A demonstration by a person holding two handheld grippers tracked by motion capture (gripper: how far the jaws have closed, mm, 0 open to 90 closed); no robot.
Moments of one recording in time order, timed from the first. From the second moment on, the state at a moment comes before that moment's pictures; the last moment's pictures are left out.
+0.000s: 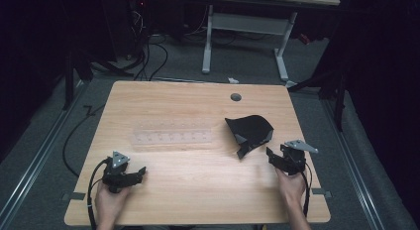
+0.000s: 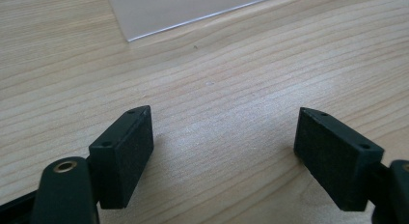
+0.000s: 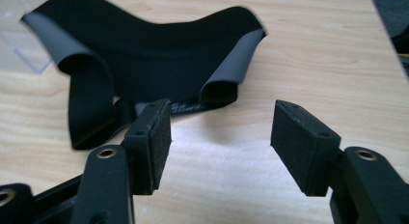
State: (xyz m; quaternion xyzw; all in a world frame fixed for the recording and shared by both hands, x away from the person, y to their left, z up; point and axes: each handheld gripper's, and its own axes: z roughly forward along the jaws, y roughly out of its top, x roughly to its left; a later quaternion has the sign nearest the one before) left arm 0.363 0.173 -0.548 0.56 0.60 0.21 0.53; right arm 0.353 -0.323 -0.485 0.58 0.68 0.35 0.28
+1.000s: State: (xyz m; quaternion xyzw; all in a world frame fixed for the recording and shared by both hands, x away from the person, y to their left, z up) left arm 0.362 0.173 -0.548 0.56 0.60 0.21 0.53; right arm 0.421 -0.324 -0.483 0.60 0.67 0.35 0.25
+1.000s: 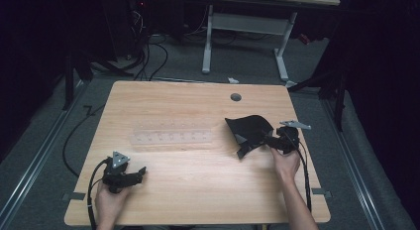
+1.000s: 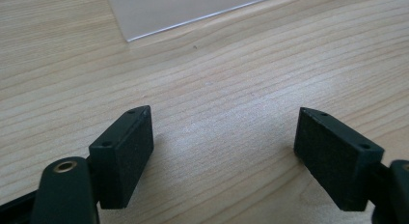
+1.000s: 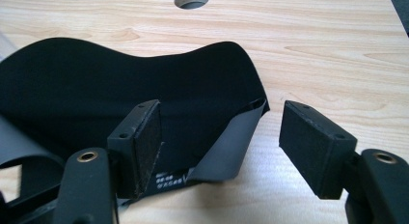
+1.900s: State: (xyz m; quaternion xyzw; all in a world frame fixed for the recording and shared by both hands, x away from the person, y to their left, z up) left arm 0.362 0.173 -0.548 0.56 0.60 0.21 0.53; right arm 0.443 -0.328 -0.517 0.61 0.67 0.38 0.20
